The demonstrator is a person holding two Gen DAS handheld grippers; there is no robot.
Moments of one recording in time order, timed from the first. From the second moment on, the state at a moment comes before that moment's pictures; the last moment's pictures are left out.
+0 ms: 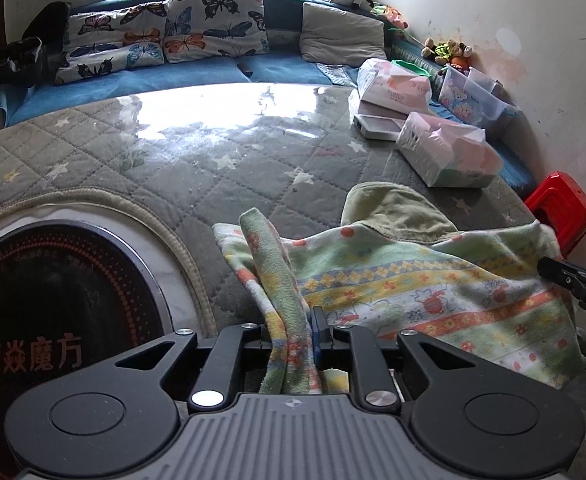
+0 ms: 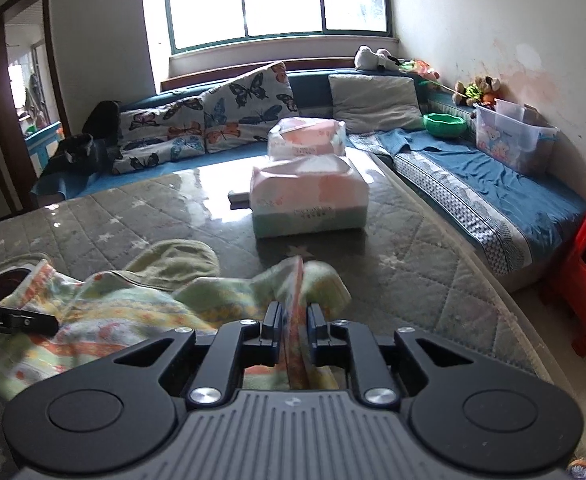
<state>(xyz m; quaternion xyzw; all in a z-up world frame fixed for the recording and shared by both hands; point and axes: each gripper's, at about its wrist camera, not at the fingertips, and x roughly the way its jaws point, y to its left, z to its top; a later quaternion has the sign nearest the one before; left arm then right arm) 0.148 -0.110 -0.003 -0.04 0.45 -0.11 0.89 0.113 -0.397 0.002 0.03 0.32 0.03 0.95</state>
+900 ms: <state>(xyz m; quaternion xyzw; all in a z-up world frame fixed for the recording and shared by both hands) 0.118 -0.080 -0.011 -0.05 0.44 -0.08 0.89 0.115 -0.341 -0.021 0.03 0.35 0.11 0.93</state>
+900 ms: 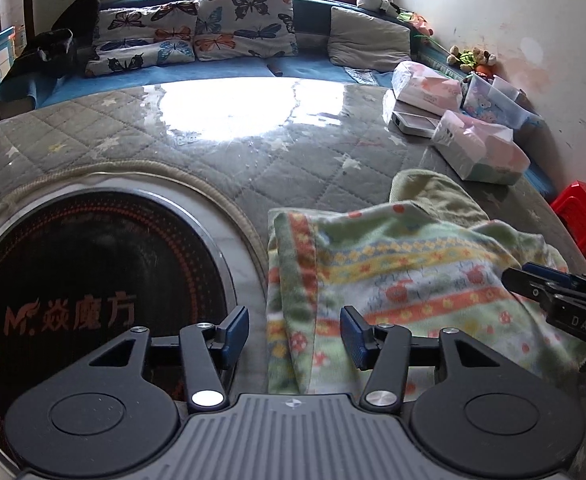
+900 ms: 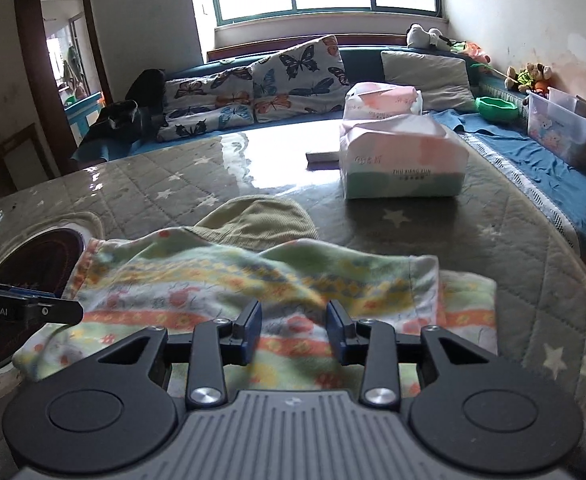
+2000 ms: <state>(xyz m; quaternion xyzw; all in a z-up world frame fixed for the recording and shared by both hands) 0.059 -0.064 -0.010 -0.04 0.44 -0.16 0.88 0.051 -0.353 -0.020 0.02 0.37 0.13 0.92</state>
